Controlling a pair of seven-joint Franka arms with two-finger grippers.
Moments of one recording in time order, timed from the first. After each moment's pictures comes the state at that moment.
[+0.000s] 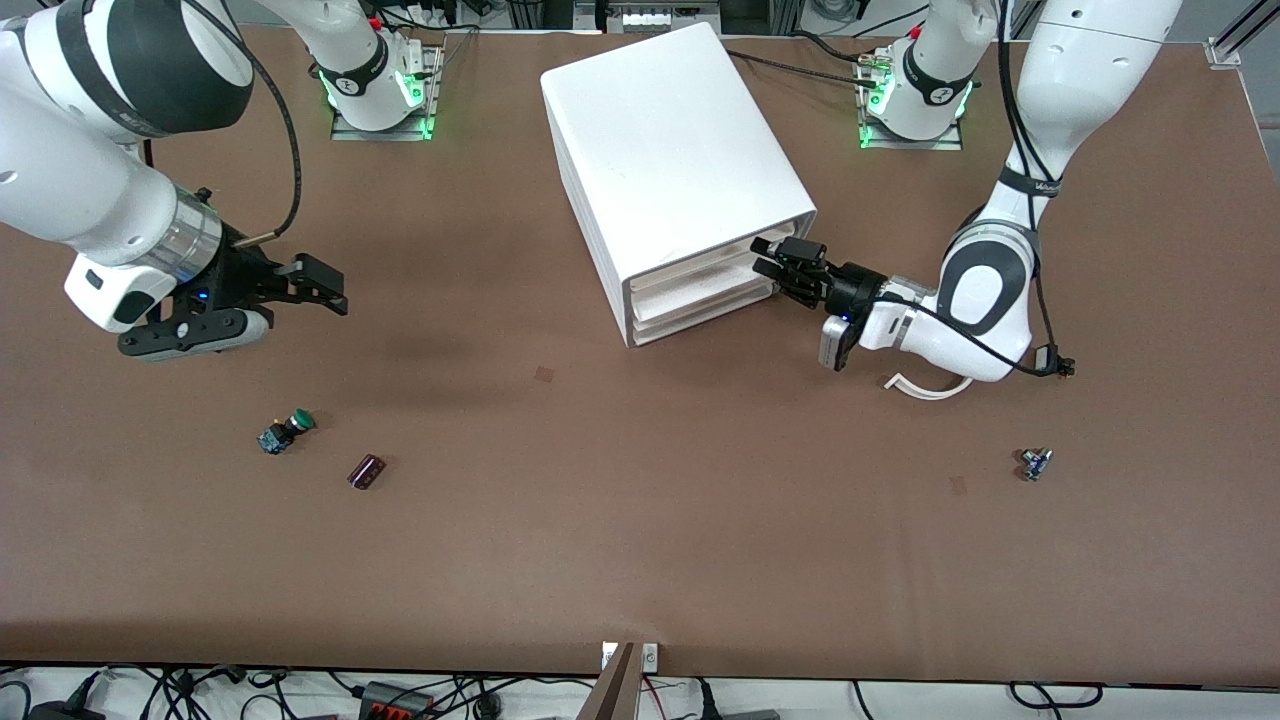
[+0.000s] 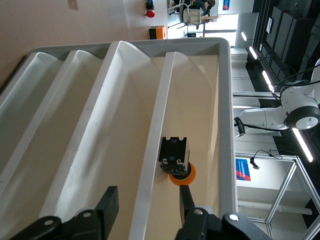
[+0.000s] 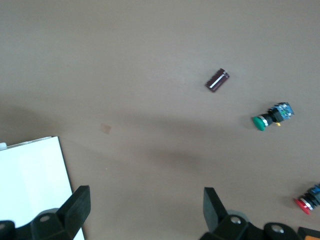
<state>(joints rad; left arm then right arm) -0.13 0.48 -0.07 -1.96 -1.18 1.54 0.88 0.24 0.17 -0.03 -1.61 0.15 1.80 0.03</state>
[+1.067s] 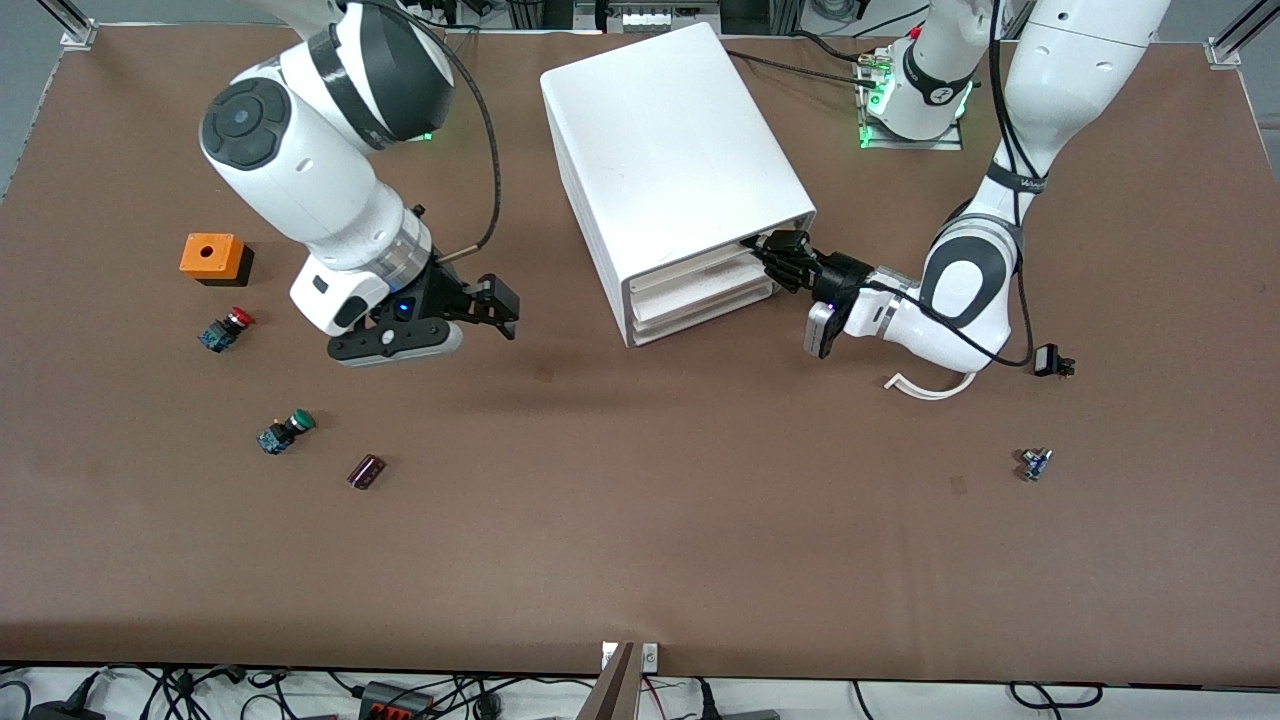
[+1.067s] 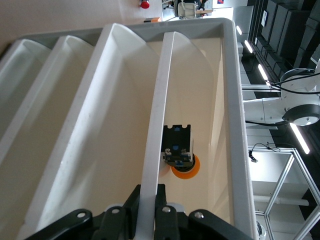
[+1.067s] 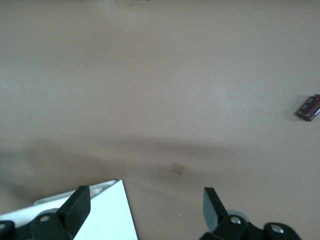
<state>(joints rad) -0.13 0.48 -0.09 -1.98 -1.18 1.55 0.91 0.49 0.33 -0.02 -1.52 0.16 2.05 0.36</state>
